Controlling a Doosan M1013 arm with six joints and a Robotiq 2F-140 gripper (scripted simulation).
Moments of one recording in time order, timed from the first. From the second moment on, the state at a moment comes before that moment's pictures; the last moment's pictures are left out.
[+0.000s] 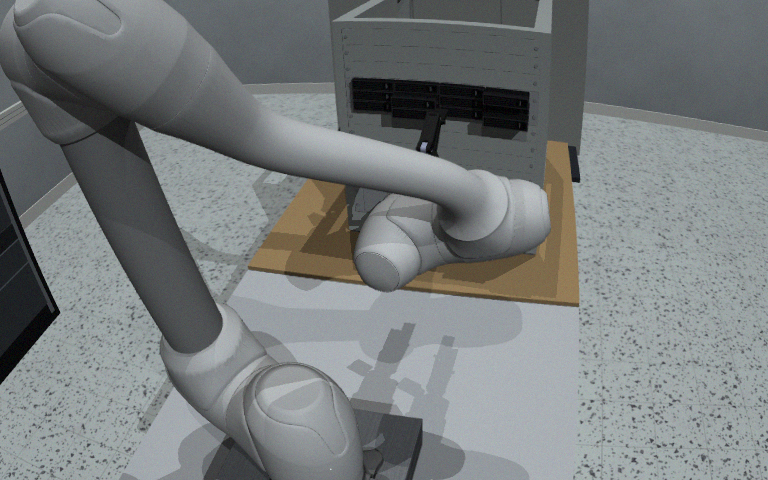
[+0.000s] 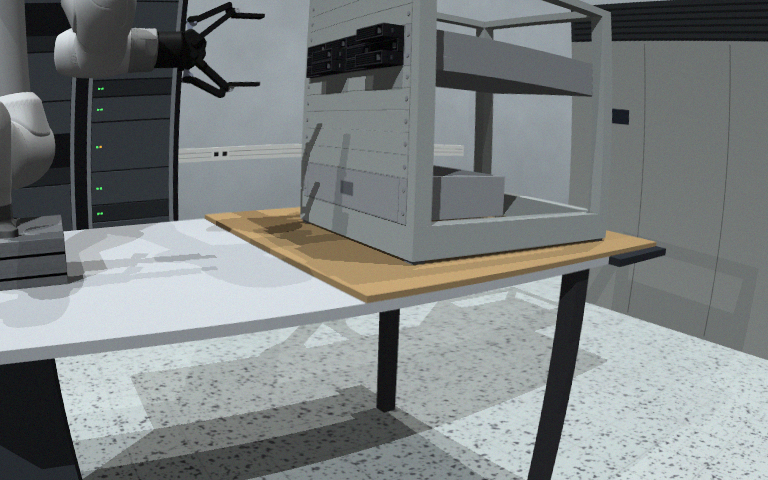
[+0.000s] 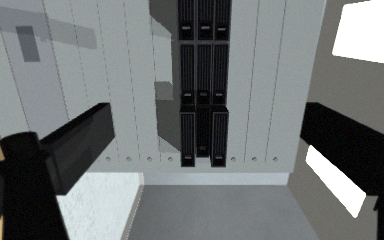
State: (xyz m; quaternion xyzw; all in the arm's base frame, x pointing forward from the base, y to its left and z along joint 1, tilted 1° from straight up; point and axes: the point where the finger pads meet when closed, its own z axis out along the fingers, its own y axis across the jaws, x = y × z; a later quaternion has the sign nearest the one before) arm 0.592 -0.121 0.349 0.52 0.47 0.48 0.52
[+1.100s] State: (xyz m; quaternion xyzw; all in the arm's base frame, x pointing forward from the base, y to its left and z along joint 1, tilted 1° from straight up) arm 0.664 -0.189 0.359 0.52 0.47 0.48 0.52
